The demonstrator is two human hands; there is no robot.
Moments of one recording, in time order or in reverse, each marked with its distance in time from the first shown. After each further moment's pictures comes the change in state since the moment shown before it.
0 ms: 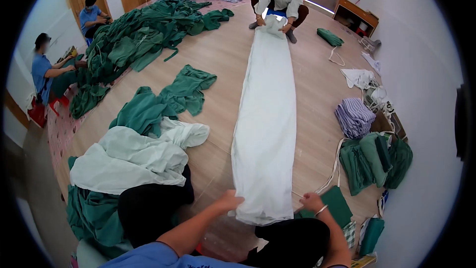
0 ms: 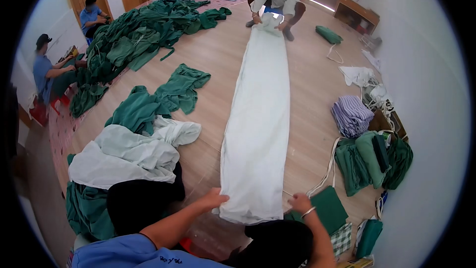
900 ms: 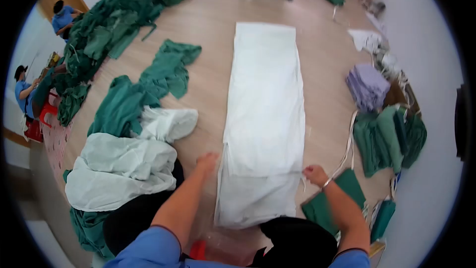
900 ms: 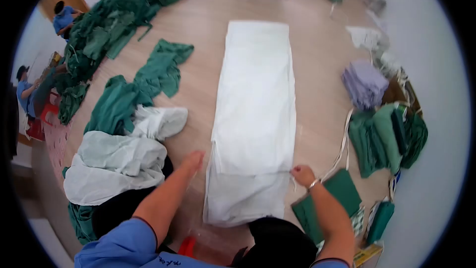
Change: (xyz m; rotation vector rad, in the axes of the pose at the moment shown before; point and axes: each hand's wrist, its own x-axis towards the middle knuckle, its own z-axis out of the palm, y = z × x) left_hand 0.162 -0.039 -0.117 -0.172 0.381 -0.340; right_hand 0.105 0.006 0.016 0.254 -0.079 0.028
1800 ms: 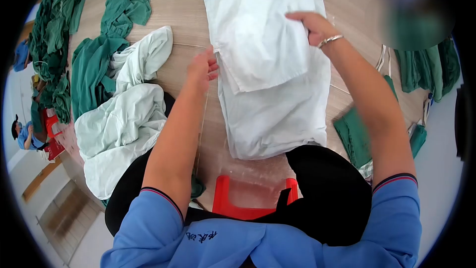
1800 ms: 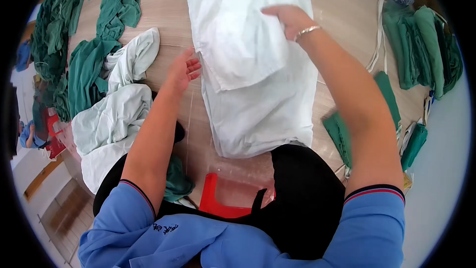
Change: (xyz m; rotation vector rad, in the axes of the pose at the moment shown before) left_hand -0.020 0.068 0.042 -0.010 -0.002 -0.014; right_hand 0.119 -0.130 0.014 1.217 -0.165 0.158
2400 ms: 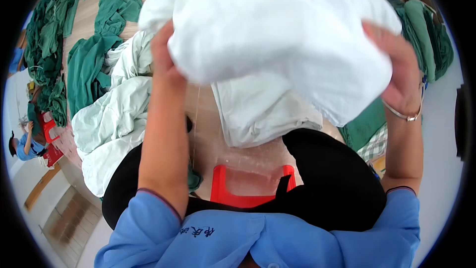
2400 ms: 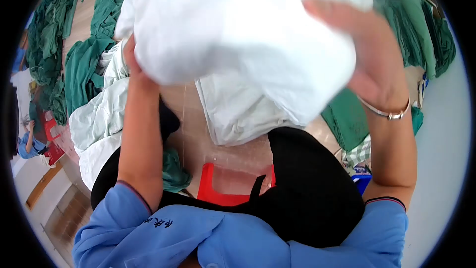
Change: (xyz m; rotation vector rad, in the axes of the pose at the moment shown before) left_hand -0.134 0.055 -0.009 -0.693 -0.790 0.220; right_hand -0.253 -0.047 0.027 -0.230 -0.468 -0.491
